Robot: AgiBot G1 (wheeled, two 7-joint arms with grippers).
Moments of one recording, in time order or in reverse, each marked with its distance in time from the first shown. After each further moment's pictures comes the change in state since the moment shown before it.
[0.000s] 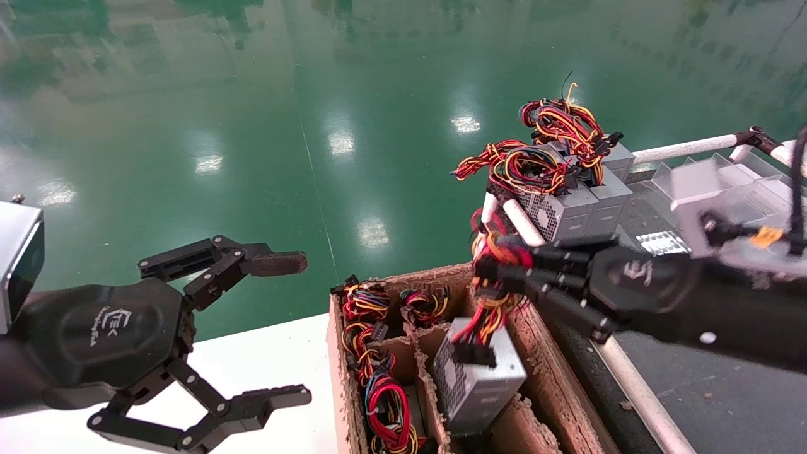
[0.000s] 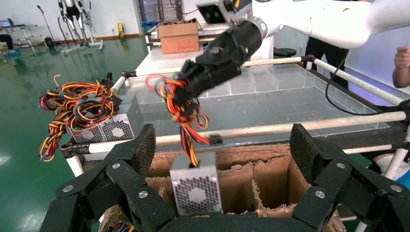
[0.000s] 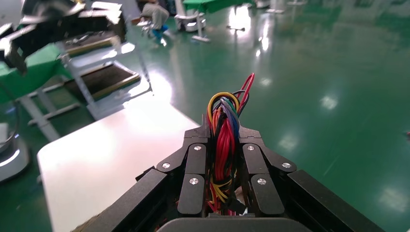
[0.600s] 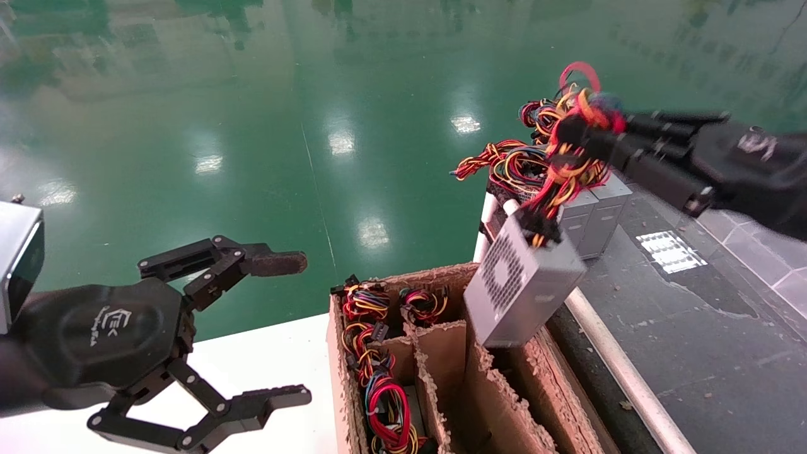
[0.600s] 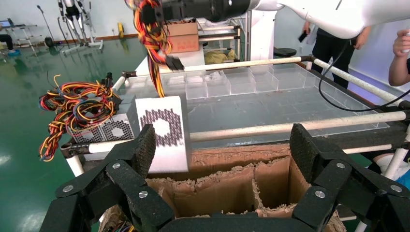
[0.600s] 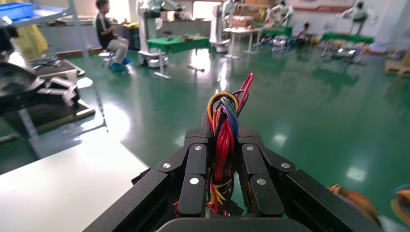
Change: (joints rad) left arm 0.000 0.000 0.000 0.000 0.000 0.000 0.000; right arm 0.123 0.045 0.076 -0.111 0.042 -0.003 -0.050
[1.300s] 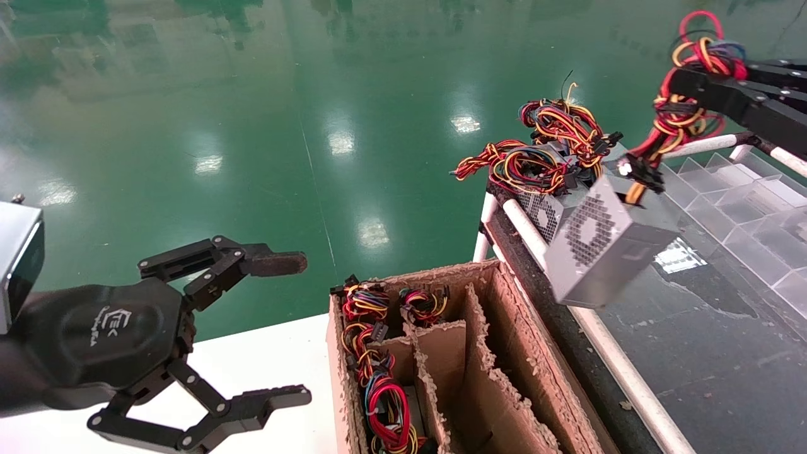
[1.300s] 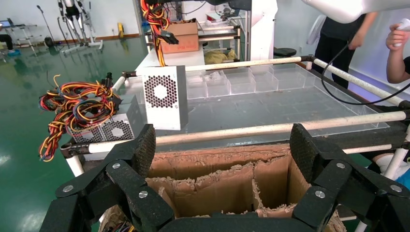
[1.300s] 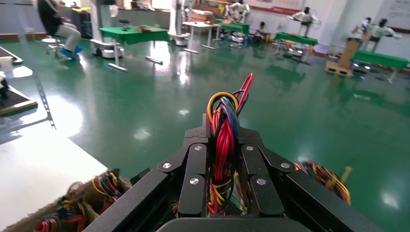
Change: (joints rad) left arm 0.000 0.000 0.000 0.000 0.000 0.000 0.000; right arm 0.159 0.082 0.001 -0.252 -0.078 -0.098 -0.104
